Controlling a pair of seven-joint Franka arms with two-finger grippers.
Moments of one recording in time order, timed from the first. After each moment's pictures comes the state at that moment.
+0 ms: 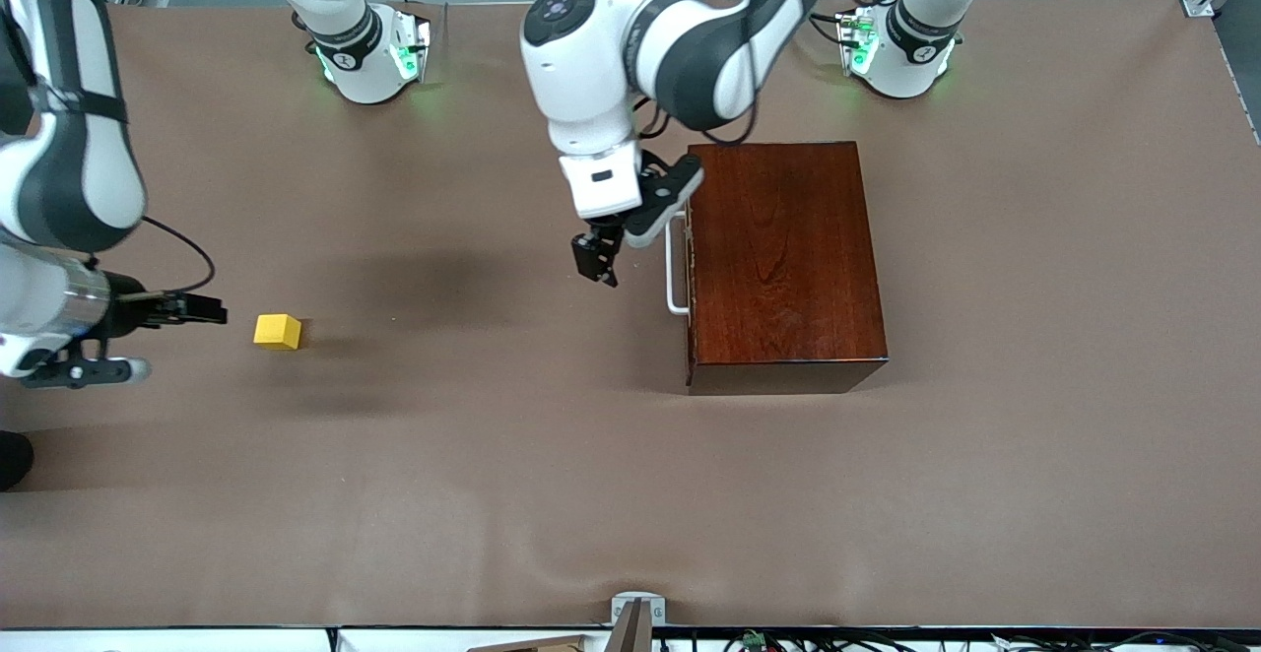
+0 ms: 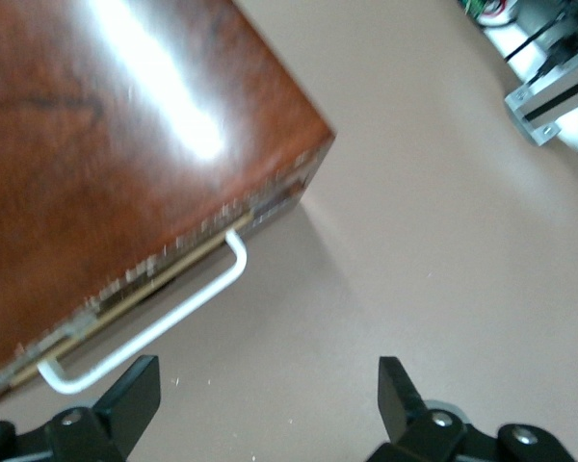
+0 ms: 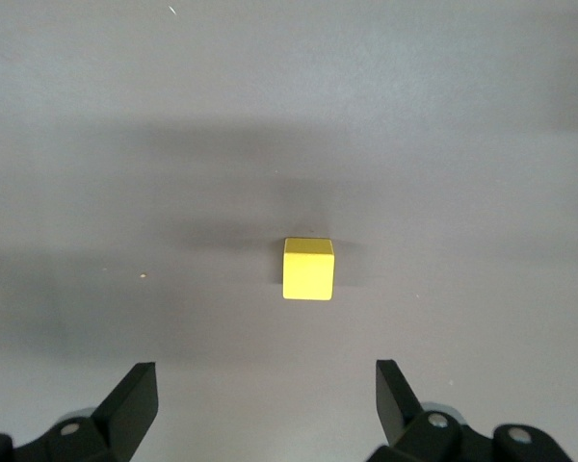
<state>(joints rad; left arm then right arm) -1.05 0.58 0.28 -1.21 0.13 1.85 -1.79 -0.17 0.32 0.07 -1.58 -0.02 1.72 -0.15</state>
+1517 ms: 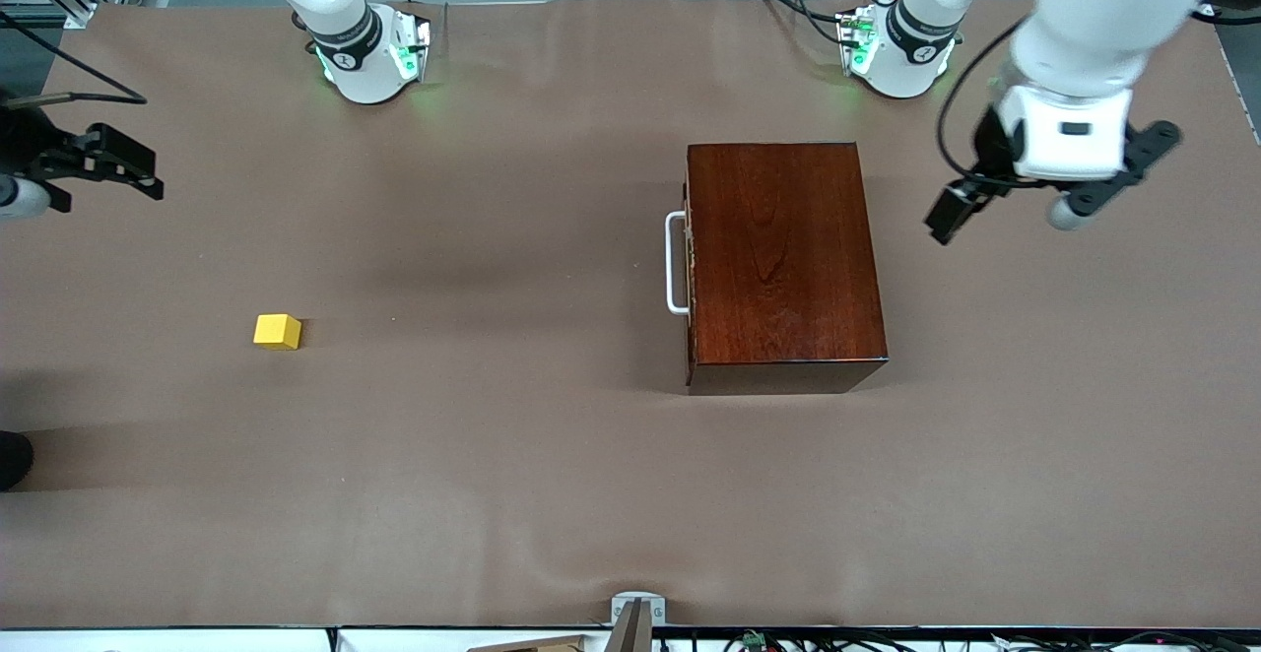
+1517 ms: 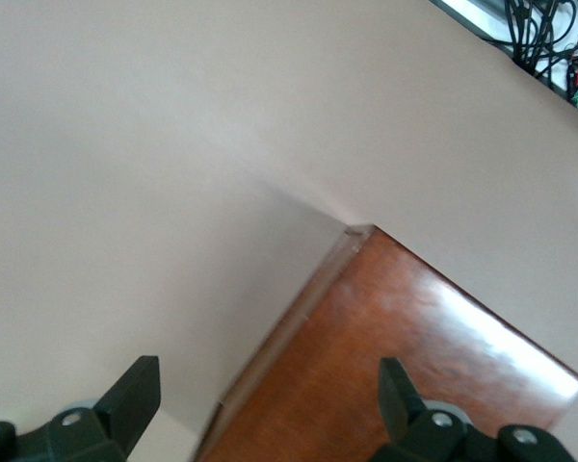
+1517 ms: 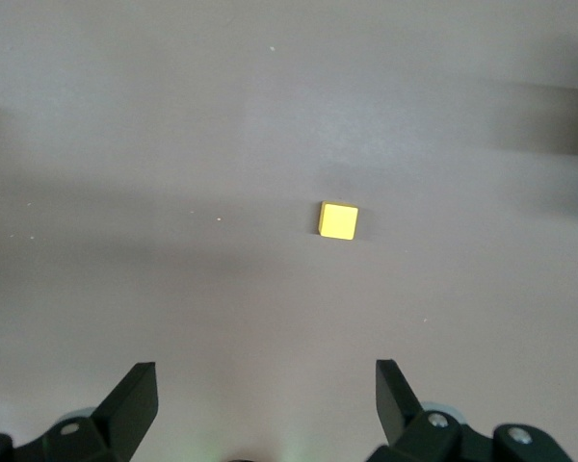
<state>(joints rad) -0.59 -0.04 0.28 -1.72 0.13 1.75 -0.92 -0.06 0.00 0.08 -1.52 -0.02 1.47 -0.15</state>
